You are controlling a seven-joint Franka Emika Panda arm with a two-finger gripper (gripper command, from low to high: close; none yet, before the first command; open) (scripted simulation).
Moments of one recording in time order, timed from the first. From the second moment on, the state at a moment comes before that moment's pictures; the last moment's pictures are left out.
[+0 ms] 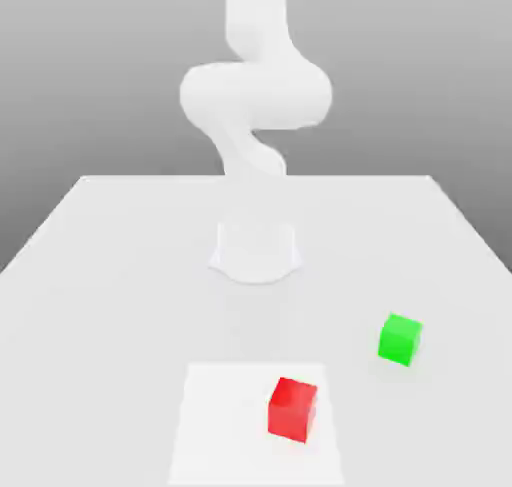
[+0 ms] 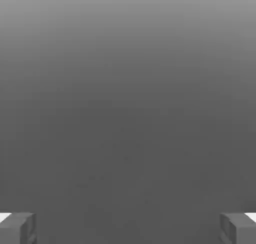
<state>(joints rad) 0.03 -0.71 -0.01 -2.34 -0.03 2.34 0.71</state>
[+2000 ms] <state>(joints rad) 0.48 0.02 0.22 -2.90 -0.03 2.92 0.30</state>
